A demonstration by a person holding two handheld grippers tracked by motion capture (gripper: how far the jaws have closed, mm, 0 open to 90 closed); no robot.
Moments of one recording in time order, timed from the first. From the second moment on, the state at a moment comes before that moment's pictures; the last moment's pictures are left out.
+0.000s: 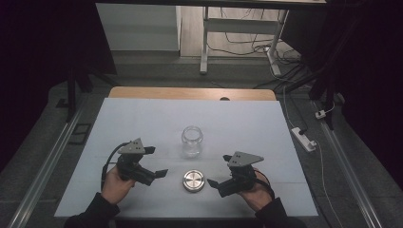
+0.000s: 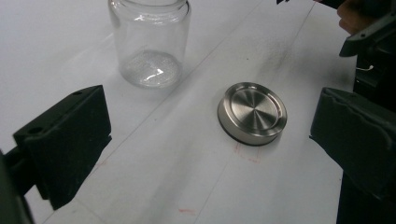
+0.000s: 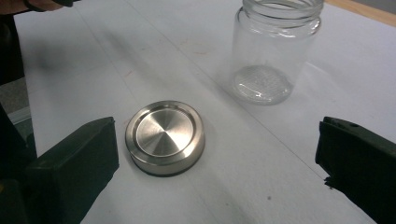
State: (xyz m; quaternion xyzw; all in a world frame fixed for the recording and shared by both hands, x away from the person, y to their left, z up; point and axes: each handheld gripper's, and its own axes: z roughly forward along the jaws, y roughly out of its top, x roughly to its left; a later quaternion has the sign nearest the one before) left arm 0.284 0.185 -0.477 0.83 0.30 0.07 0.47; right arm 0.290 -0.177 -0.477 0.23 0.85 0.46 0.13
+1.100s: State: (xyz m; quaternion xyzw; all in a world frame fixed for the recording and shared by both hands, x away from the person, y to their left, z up) left arm 0.227 0.236 -0.483 0.80 0.36 0.10 0.48; right arm 0.276 -0.218 -0.476 0.27 0.84 0.45 0.16
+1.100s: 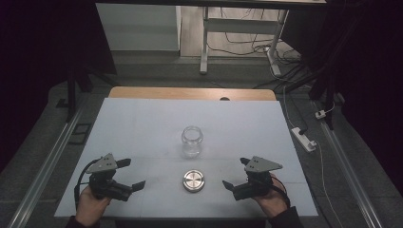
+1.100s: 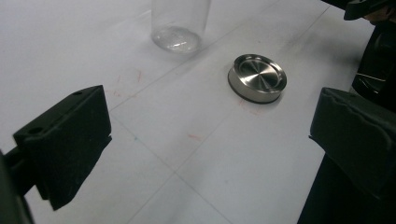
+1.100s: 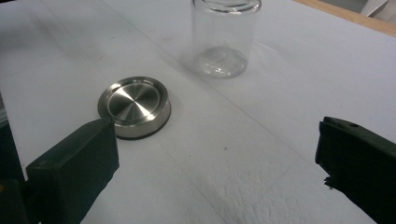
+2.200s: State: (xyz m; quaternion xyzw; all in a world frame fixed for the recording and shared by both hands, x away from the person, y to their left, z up) left arm 0.180 0.290 -0.509 0.77 0.44 0.12 0.45; right arm 0.251 -0.287 -0.485 0.36 0.80 0.44 0.19
